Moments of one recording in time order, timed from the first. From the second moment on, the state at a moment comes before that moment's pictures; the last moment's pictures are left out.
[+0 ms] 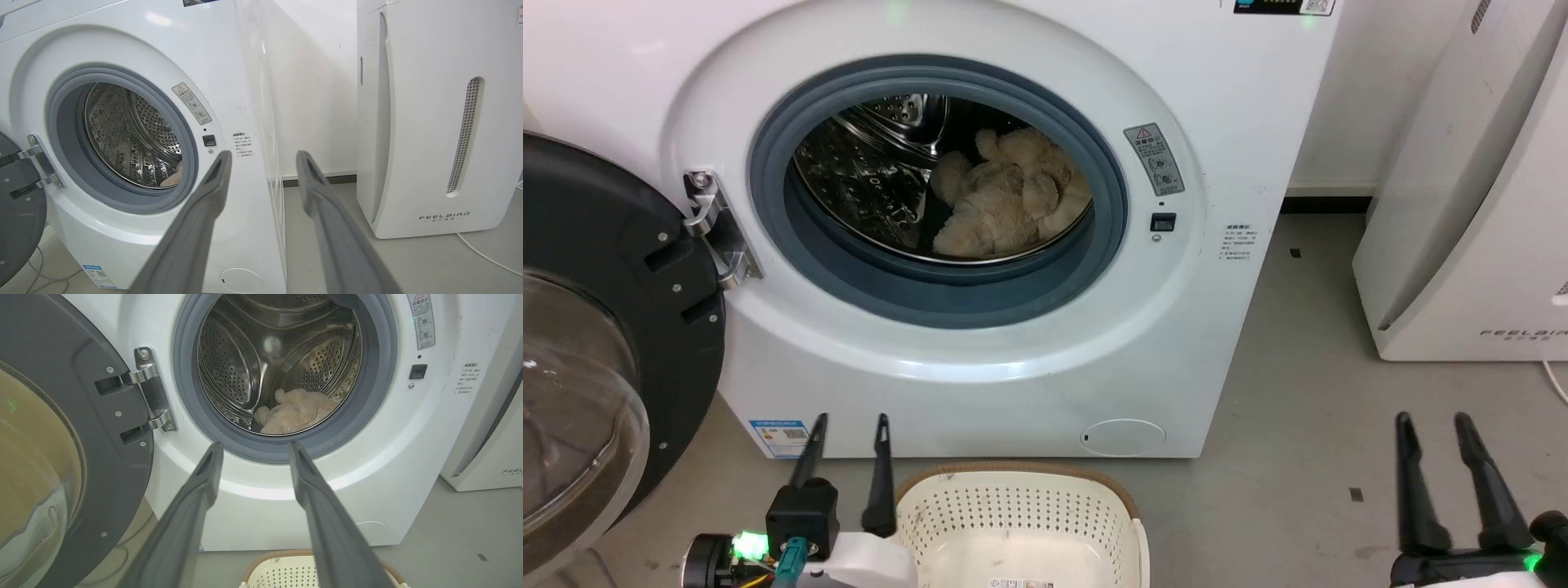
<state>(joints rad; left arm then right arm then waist) -0.04 0.09 -0.11 0.21 -0.05 0.13 -0.26 0.12 -0.05 -0.09 -0.07 0.22 0.13 -0.26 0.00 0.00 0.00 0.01</state>
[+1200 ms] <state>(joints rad) -0.04 0.08 -0.08 0.17 -0.04 0.10 -0.19 0.11 -0.05 -0.07 -0.05 0.17 0.13 -0.19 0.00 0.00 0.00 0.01</state>
